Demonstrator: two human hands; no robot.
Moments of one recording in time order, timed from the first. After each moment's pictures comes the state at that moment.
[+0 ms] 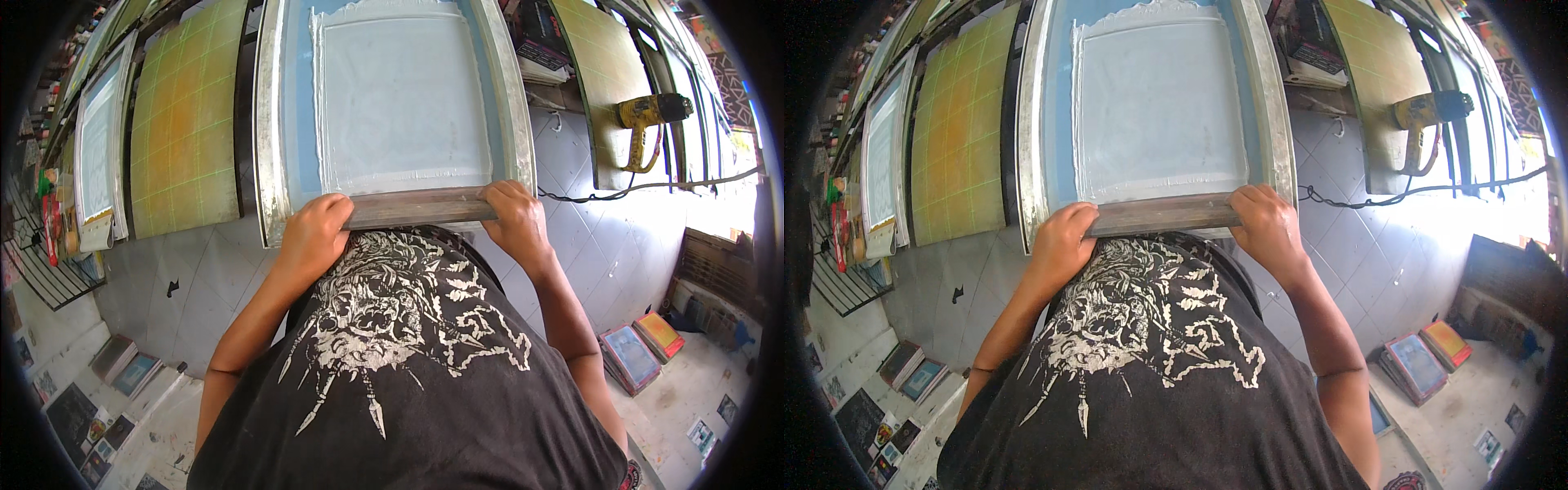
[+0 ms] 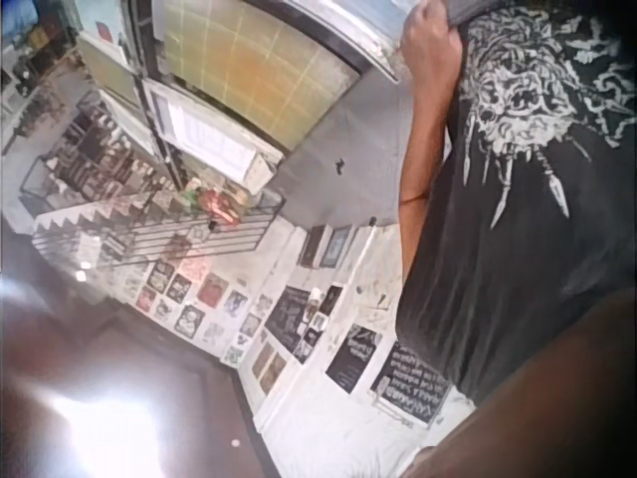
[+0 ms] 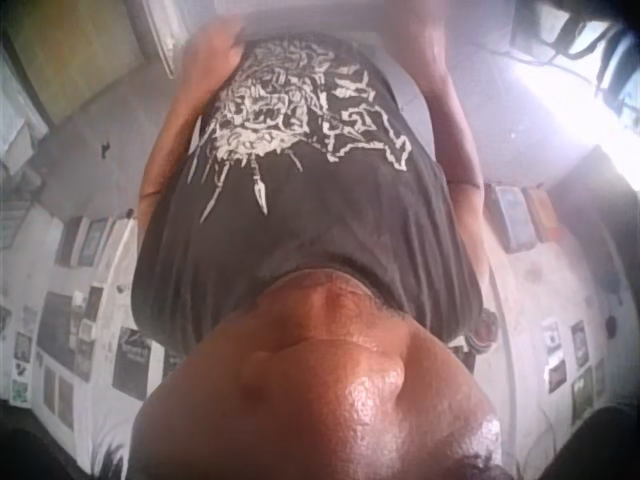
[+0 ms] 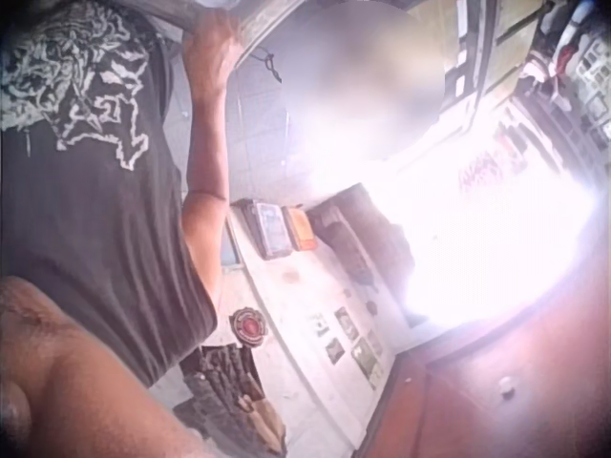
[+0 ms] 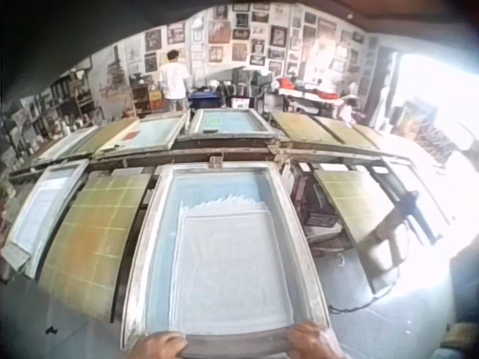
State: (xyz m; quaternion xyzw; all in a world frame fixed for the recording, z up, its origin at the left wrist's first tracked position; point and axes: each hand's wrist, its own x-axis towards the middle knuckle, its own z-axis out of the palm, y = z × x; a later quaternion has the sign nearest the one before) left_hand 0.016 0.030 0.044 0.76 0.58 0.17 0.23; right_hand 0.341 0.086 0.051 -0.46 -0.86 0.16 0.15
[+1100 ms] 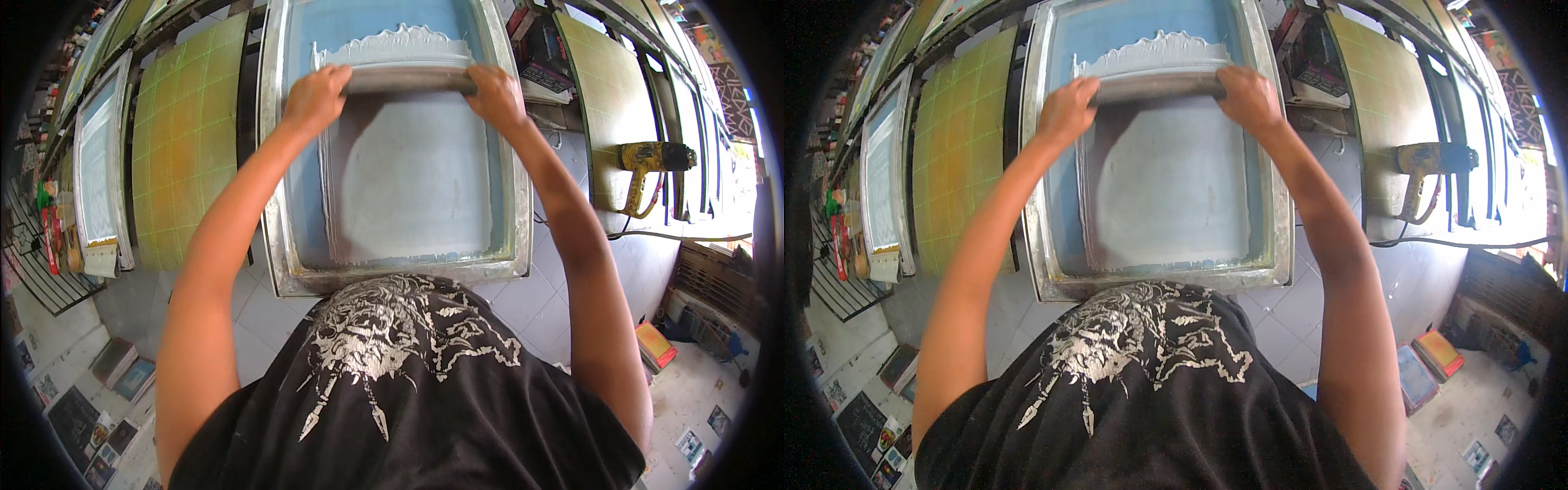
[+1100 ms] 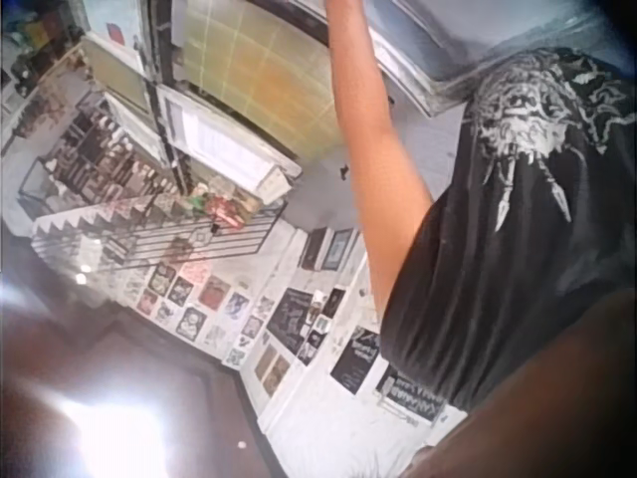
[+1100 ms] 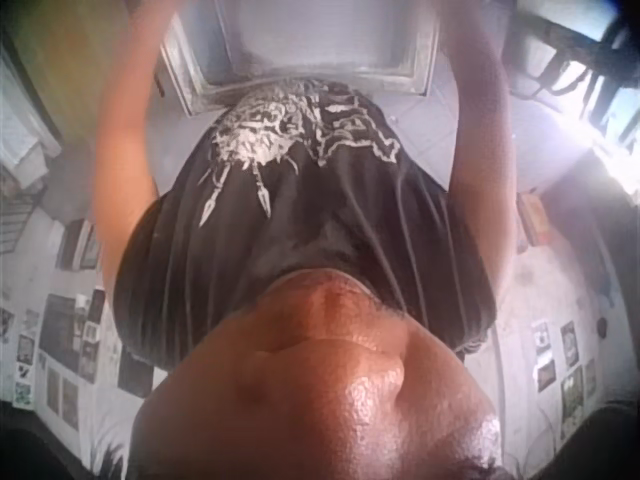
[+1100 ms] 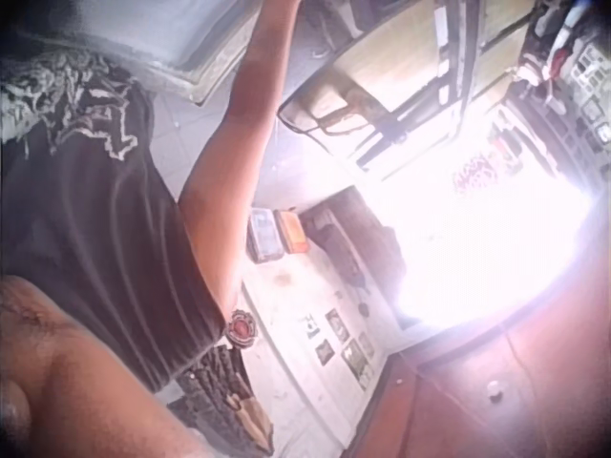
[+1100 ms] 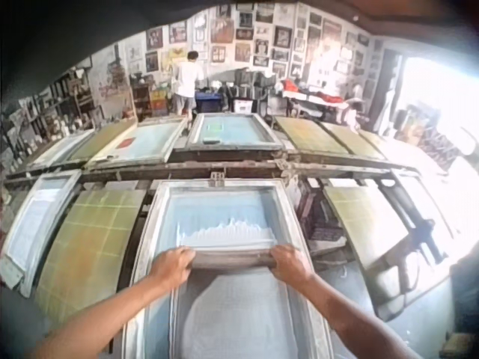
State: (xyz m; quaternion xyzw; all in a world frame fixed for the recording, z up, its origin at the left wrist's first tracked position) left_hand -0.032 0.313 0.002 0.81 0.56 0.17 0.05; right_hand 0.299 0.372 -0.002 -0.43 -0.88 0.01 0.23
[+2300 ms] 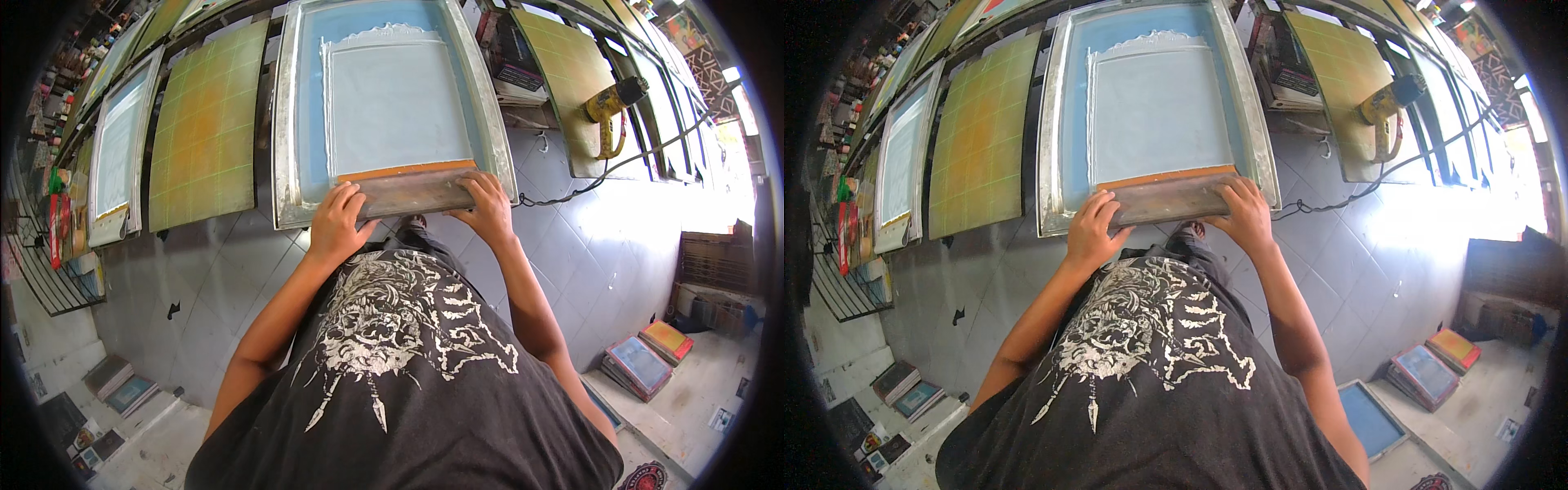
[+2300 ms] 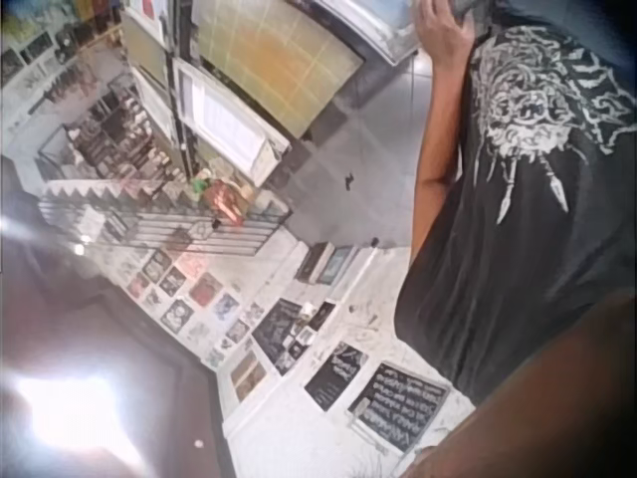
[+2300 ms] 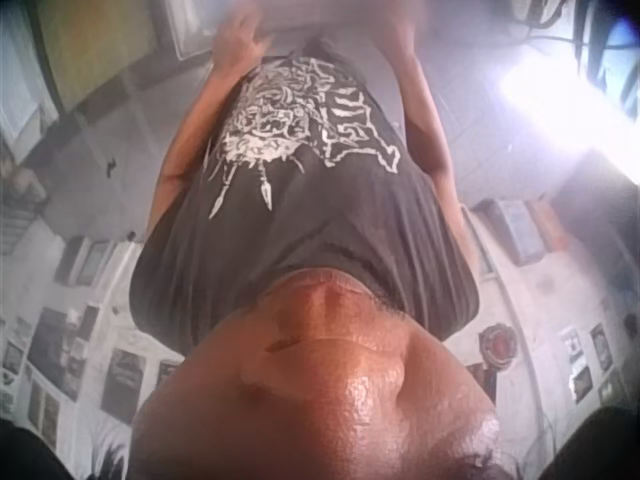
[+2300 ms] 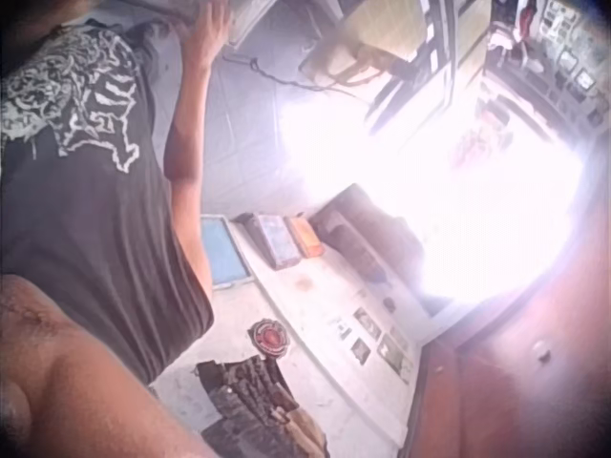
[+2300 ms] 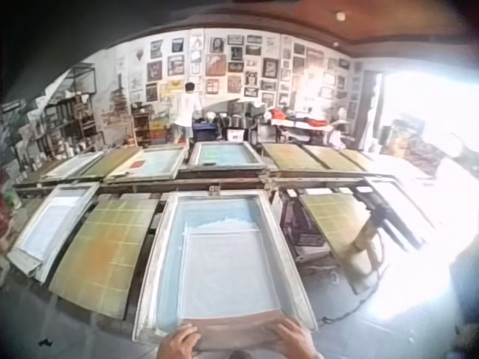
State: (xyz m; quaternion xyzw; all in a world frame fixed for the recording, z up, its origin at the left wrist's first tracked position) left_hand 0.036 -0.007 -0.009 0.78 0.55 0.29 0.07; right_hand 0.341 0.047 0.002 -0.49 -0.83 0.10 0.25
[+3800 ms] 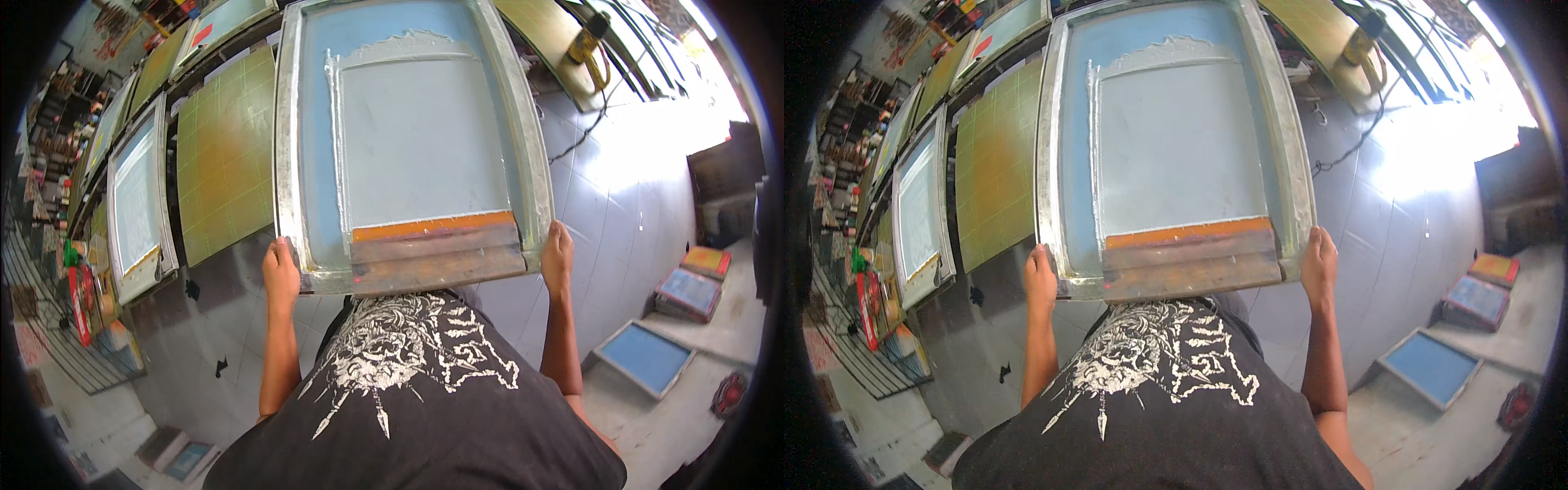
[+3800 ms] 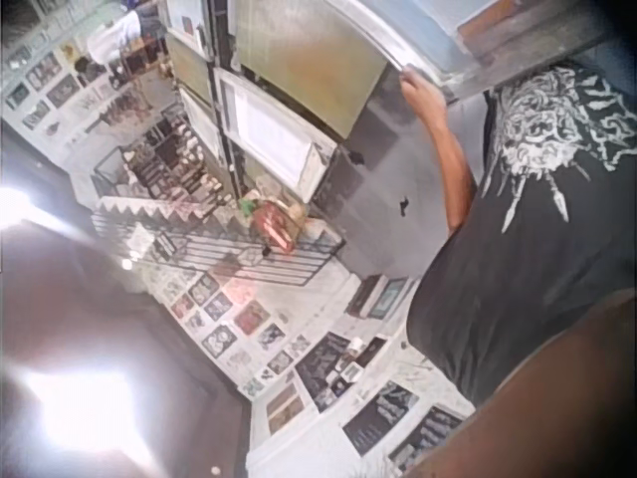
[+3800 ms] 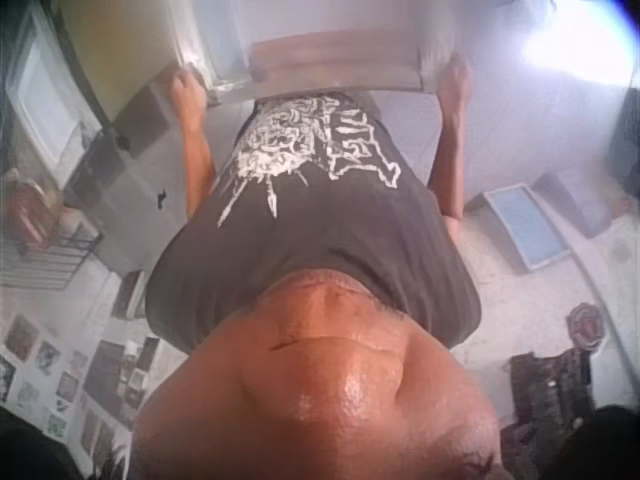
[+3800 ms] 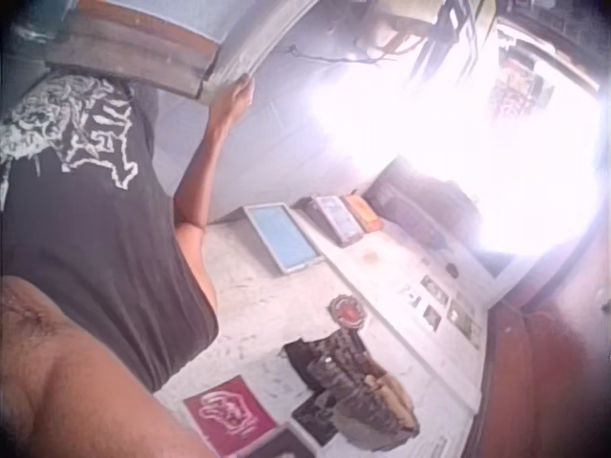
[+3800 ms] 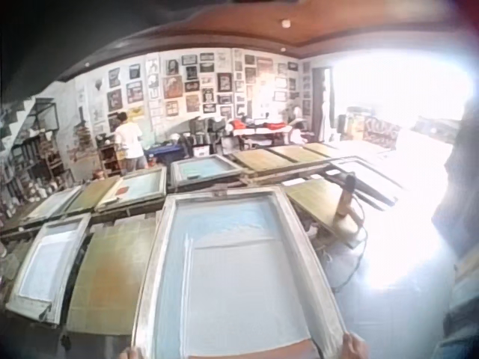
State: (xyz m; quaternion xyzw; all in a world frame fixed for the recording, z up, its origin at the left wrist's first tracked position) left_hand -0.176 -0.095 0.003 0.49 0.75 0.37 0.26; right_hand 0.300 -0.155 -0.004 -0.80 -0.42 0.21 0.38
